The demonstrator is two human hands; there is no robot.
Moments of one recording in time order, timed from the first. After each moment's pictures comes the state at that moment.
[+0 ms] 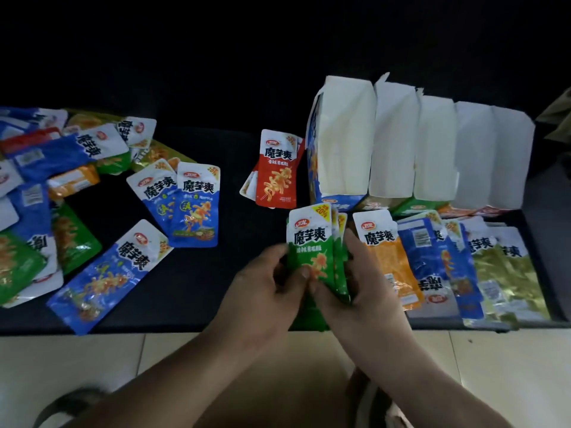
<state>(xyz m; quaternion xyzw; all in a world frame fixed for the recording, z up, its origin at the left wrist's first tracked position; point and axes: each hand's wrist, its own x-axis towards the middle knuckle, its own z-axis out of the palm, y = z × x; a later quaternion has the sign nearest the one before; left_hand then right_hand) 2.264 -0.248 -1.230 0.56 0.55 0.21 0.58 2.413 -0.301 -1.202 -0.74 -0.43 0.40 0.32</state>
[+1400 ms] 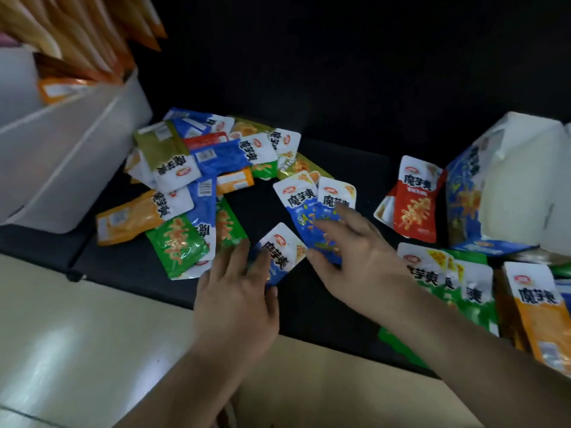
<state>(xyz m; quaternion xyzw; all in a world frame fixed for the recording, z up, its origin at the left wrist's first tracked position) 2.074 -0.229 -1.261 0.71 0.69 0.06 0.10 2.269 -0.179 -1.233 -0.63 -0.74 0.22 0.12</state>
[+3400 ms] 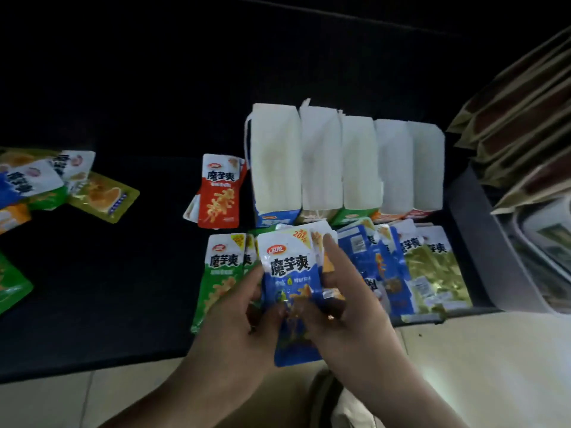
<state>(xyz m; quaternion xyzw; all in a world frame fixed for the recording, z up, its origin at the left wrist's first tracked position) 2.305 -0.276 -1.190 0.59 0.50 0.23 0.60 2.458 -0.328 -1.163 -0.71 -0.38 0.44 0.40</state>
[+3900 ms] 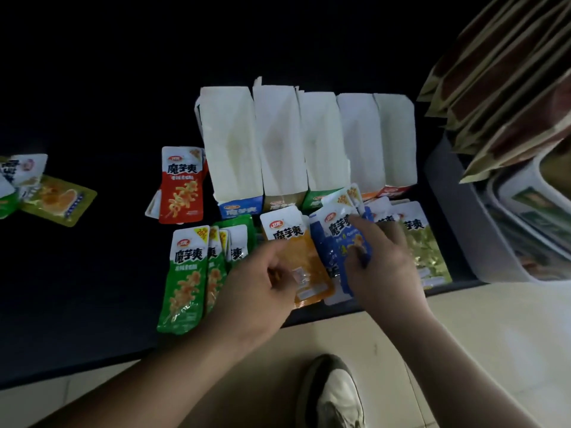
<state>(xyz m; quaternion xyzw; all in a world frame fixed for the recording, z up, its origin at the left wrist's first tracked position) 2.376 -0.263 -1.214 0.67 0.48 0.16 0.55 2.567 -0.327 -1.211 -0.84 -0.49 0.09 0.22</state>
